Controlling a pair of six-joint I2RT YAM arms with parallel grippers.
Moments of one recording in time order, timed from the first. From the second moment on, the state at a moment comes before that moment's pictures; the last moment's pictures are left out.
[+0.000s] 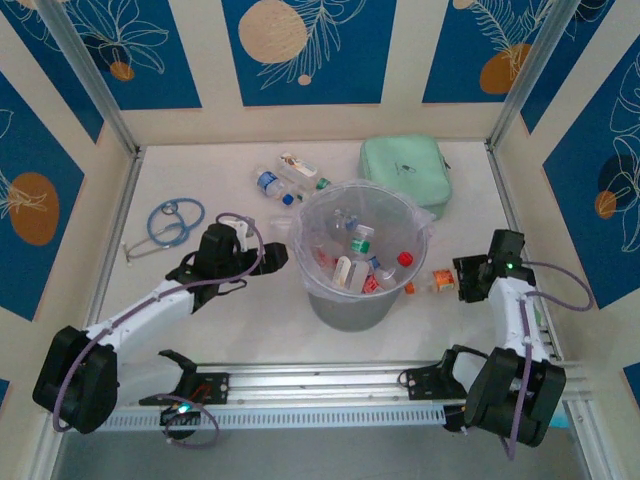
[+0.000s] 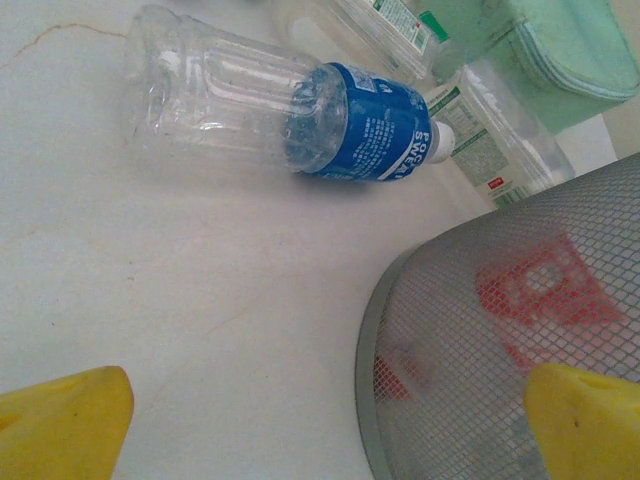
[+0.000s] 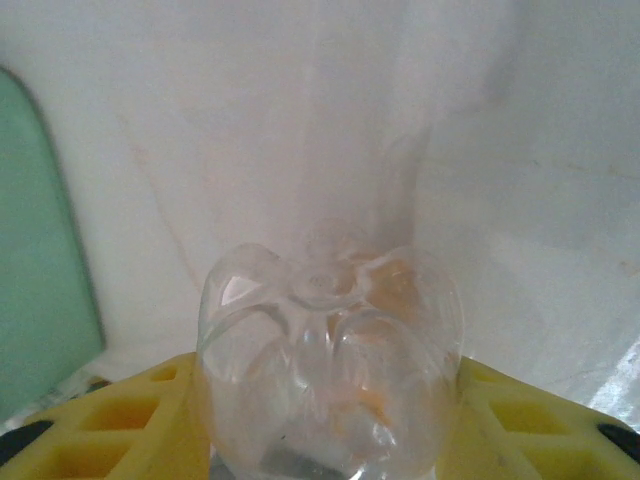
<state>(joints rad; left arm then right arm) -0.47 1.15 0.58 -0.07 0.23 -0.60 -0.37 1.03 0.64 -0.73 -0.24 1.11</state>
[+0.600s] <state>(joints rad) -0.47 1.13 0.54 -0.07 0.21 -0.60 -0.36 0.89 1.22 -0.77 -0.19 0.74</state>
